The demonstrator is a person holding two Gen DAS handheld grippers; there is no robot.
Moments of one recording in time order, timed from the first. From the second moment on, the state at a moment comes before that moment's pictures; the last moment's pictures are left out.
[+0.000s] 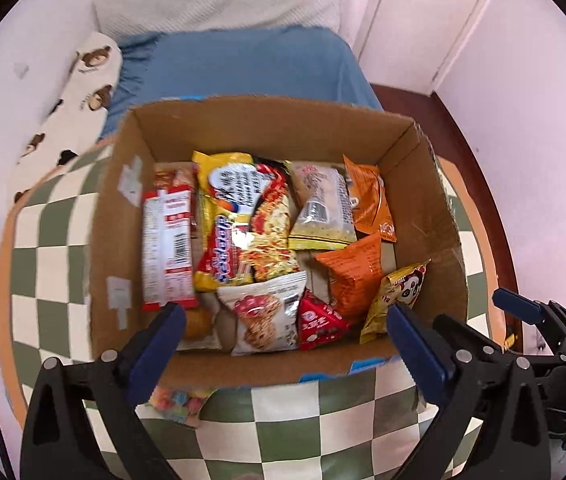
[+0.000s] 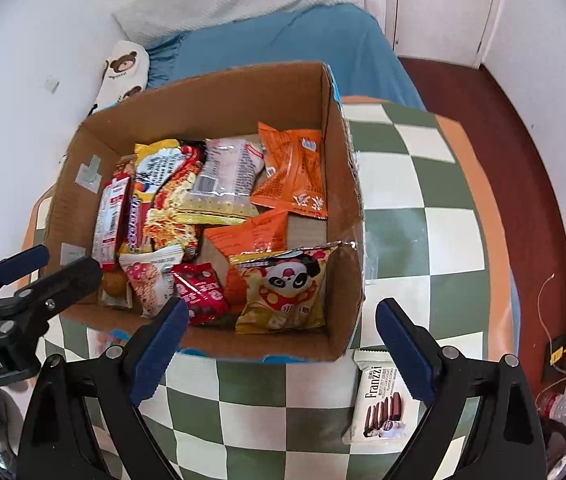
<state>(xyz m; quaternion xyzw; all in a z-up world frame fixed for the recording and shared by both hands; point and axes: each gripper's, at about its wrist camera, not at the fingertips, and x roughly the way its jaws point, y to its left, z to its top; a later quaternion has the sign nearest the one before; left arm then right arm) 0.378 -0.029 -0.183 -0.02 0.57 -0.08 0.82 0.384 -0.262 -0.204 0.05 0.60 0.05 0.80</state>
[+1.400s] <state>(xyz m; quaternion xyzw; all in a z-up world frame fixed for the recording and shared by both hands) 0.233 -0.004 -0.221 -0.01 0.55 0.00 0.83 0.261 -0.354 -0.252 0.18 0.60 -0.02 0.78</state>
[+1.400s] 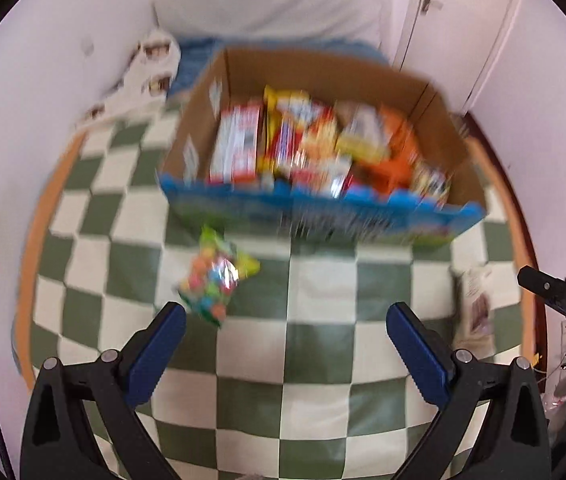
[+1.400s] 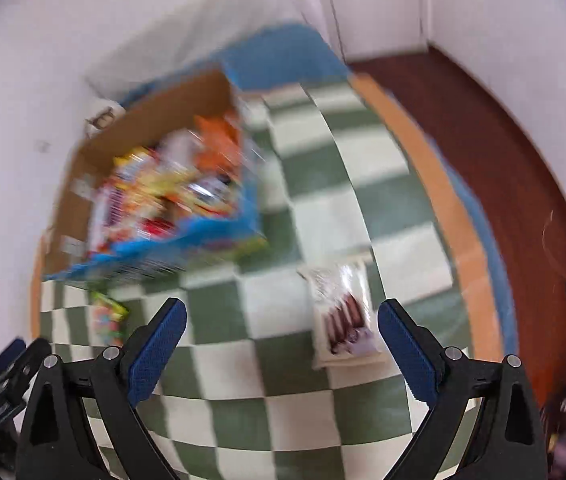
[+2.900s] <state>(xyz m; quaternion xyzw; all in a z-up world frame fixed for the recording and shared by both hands) 0.251 0.060 -0.370 -0.09 0.71 -0.02 0.70 0.226 -0.227 -0.378 0.08 0.71 0.13 0.69</state>
